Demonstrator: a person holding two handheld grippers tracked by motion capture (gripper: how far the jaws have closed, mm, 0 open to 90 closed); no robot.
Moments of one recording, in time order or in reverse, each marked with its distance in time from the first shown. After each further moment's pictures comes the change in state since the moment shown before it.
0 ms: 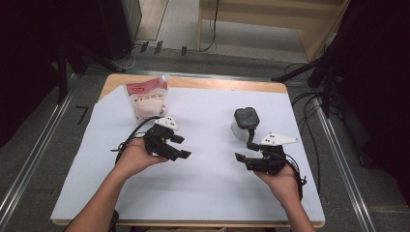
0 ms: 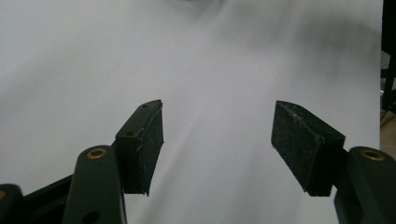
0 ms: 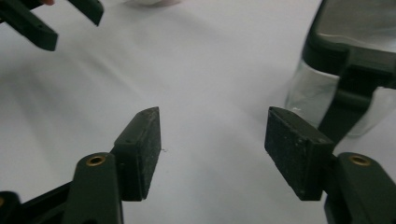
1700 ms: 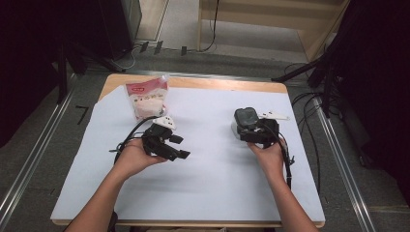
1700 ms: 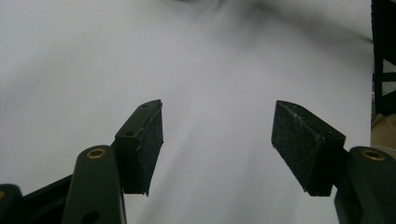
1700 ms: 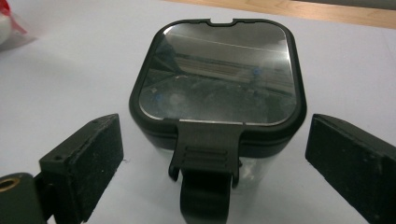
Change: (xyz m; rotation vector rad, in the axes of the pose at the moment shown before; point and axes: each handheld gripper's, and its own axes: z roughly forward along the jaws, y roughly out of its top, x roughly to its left) left arm -0.001 -0.001 -0.004 0.001 -0.004 -0.010; right arm -0.054 0.029 0.061 -0.023 -0.329 0.181
